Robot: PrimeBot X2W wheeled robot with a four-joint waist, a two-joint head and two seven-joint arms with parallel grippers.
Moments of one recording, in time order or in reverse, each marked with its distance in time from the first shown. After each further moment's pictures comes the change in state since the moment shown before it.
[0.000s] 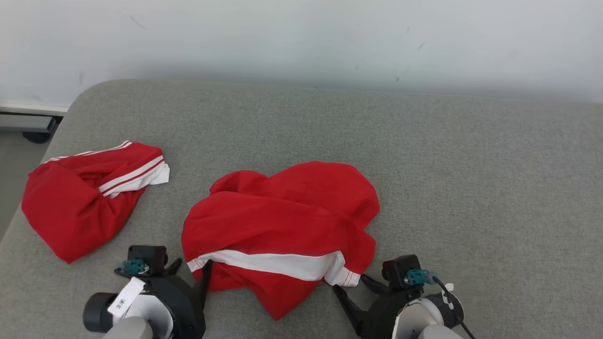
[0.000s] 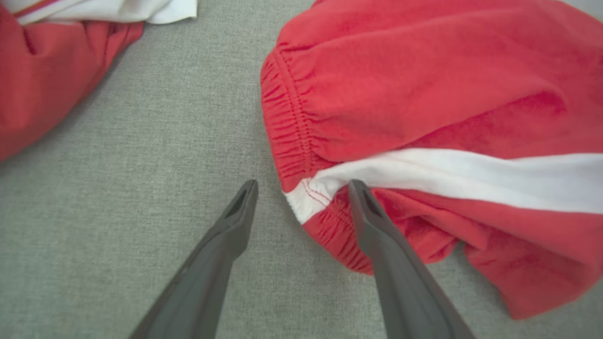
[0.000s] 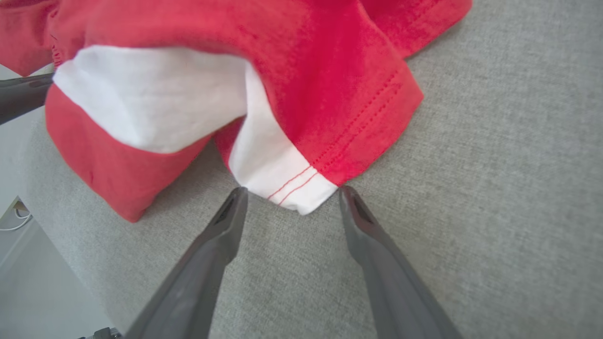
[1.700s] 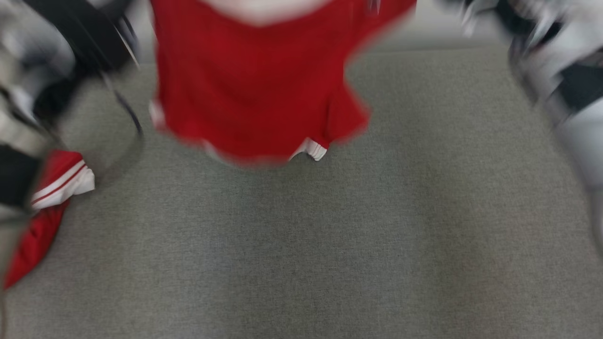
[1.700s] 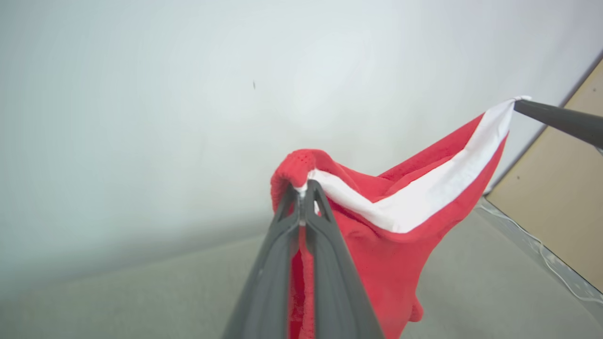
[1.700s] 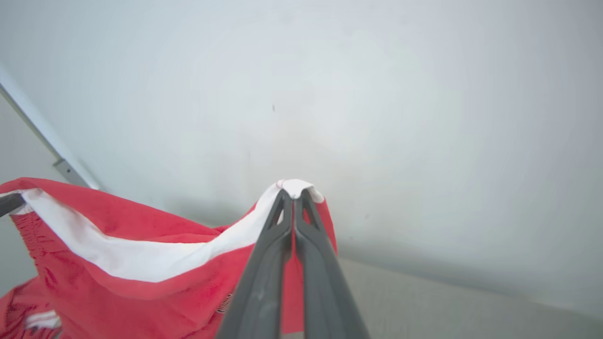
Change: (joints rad) left arm -0.693 0.084 0.133 -0.106 -0.208 -0.200 0.291; right arm -1.029 -0.106 -0.123 0.187 0.175 0.030 0.331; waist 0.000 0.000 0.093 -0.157
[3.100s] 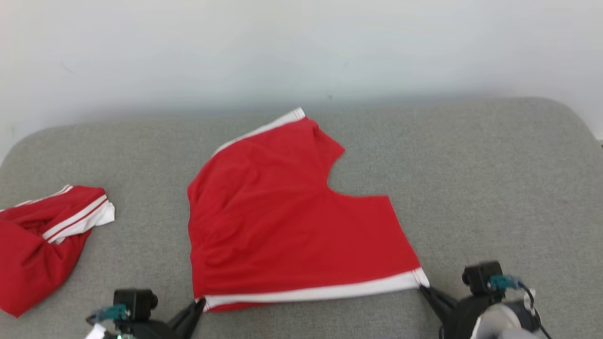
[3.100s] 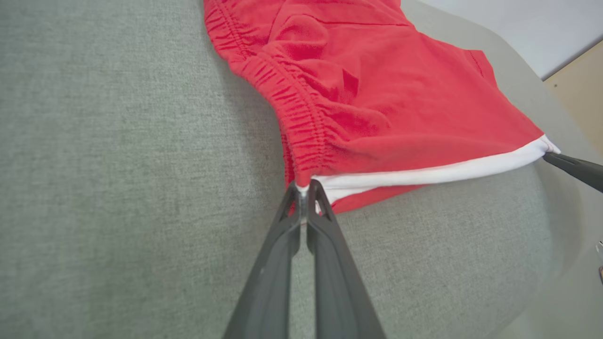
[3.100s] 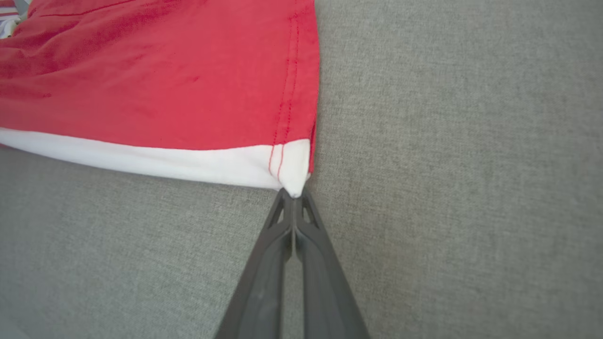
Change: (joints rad) left arm 0.812 -0.001 -0.170 0.023 0.048 0.018 -0.365; right arm 0.973 -0.128 0.179 -0.027 0.001 0.106 -0.486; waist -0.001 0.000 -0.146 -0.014
